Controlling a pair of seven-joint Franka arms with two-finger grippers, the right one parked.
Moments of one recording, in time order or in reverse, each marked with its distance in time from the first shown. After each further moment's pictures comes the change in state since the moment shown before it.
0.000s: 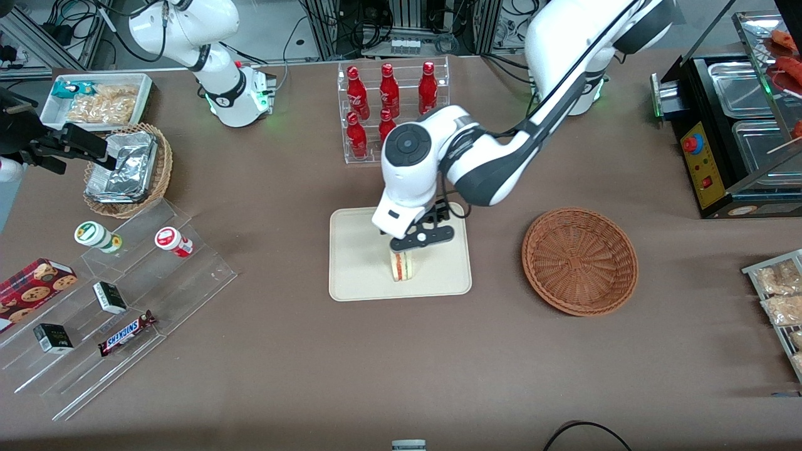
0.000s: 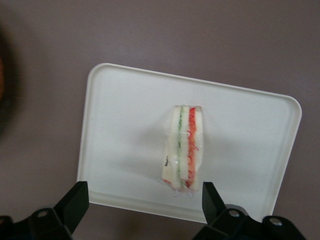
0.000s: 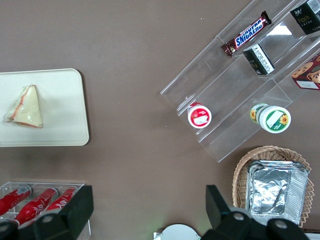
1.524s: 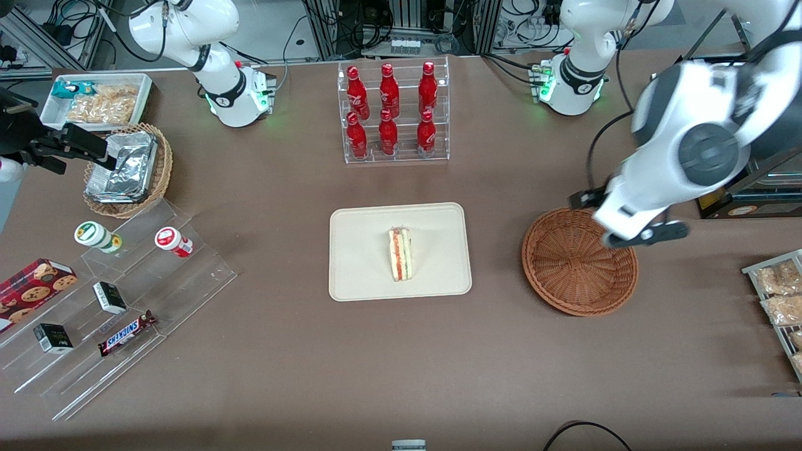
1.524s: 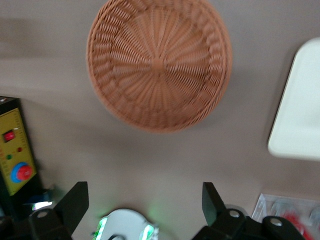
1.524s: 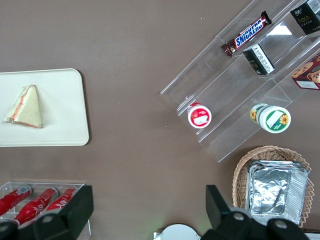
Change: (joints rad) arm 0.433 -0.513 0.226 -0.320 -0.266 -0.409 0.859
